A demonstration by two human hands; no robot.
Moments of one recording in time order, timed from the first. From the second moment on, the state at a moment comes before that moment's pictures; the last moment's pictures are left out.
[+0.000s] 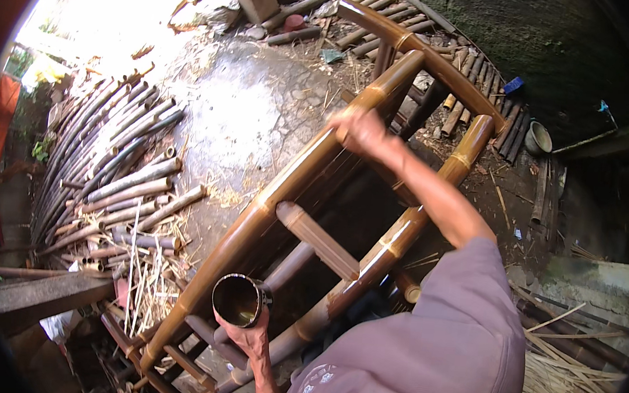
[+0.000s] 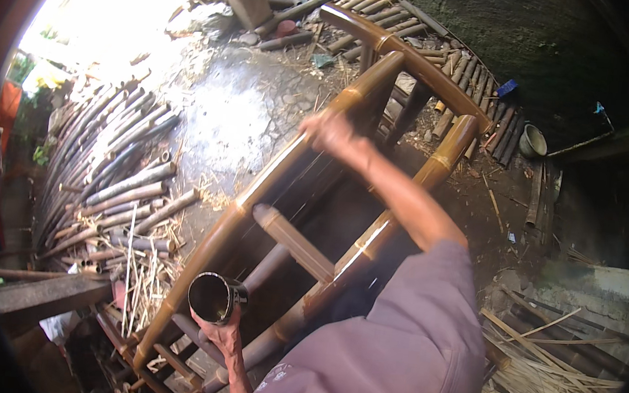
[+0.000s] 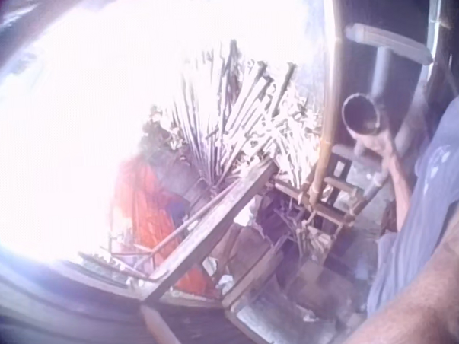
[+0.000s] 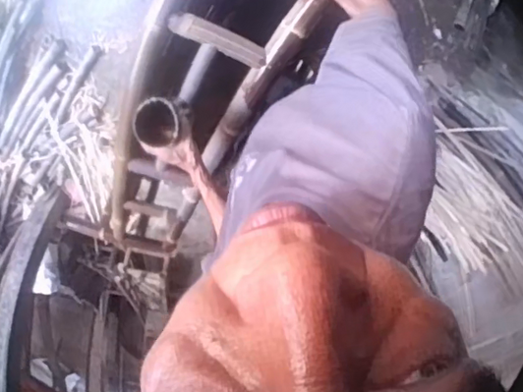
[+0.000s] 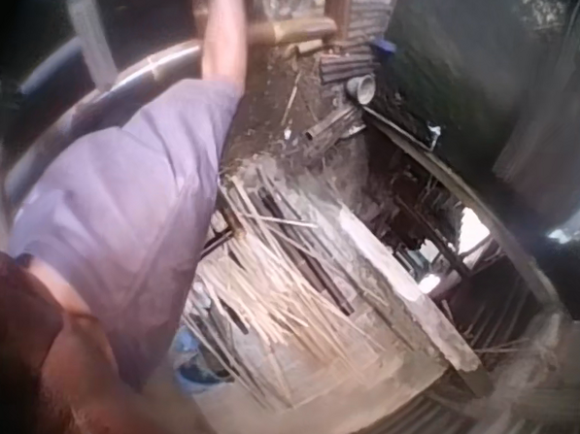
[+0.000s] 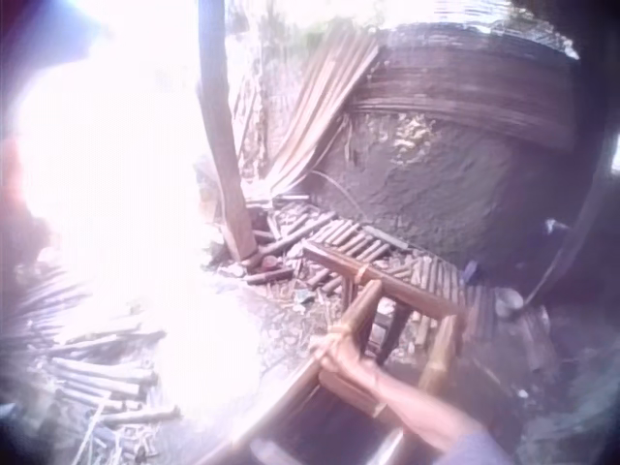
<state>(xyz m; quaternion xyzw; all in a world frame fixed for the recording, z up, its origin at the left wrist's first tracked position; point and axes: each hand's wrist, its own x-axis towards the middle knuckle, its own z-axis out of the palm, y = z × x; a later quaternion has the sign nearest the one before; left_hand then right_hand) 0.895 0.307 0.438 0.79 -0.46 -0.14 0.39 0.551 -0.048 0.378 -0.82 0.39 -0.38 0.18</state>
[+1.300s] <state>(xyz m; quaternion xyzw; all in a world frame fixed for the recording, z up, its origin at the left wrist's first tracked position) 0.884 0.279 0.438 0.75 -0.47 -0.17 0.44 0.470 0.145 0.406 -0.52 0.71 -0.32 0.35</state>
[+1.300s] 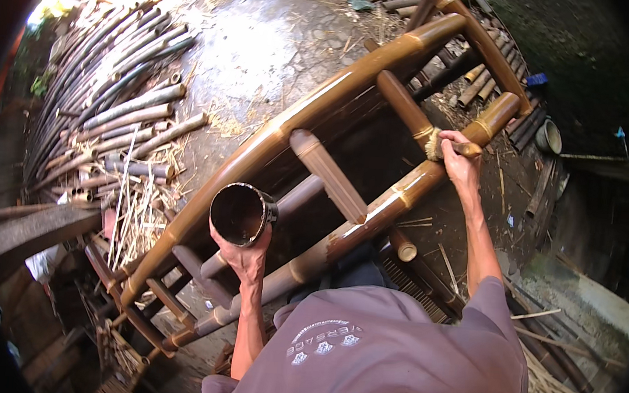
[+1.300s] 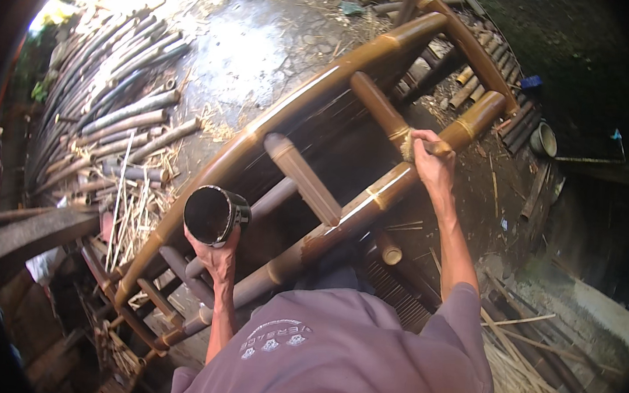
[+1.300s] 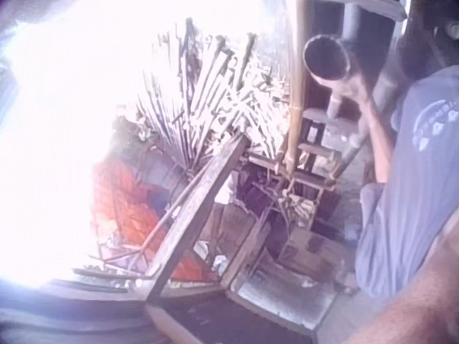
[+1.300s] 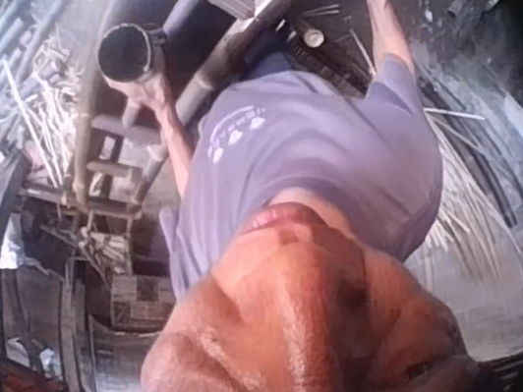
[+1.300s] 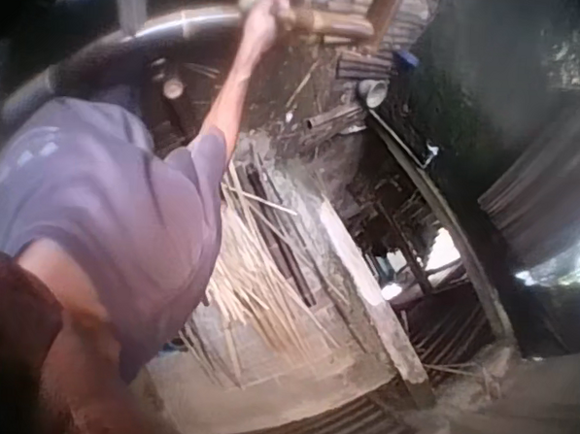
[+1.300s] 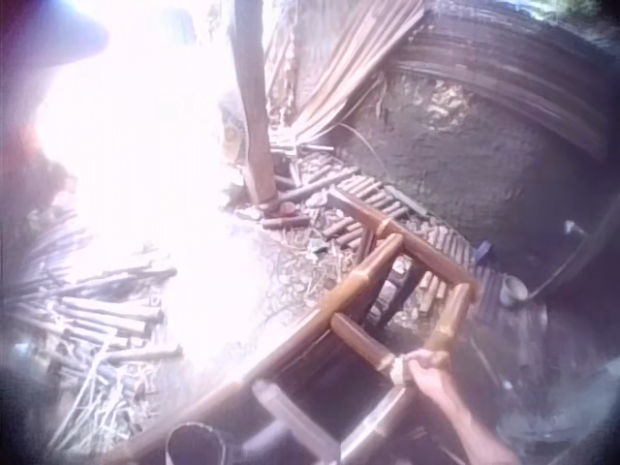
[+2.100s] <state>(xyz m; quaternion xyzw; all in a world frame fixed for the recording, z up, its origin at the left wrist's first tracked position) 0.972 0.389 0.422 0.78 -0.39 -0.14 0.46 0.665 0.098 0.392 -0.95 0.13 -0.12 0.26</state>
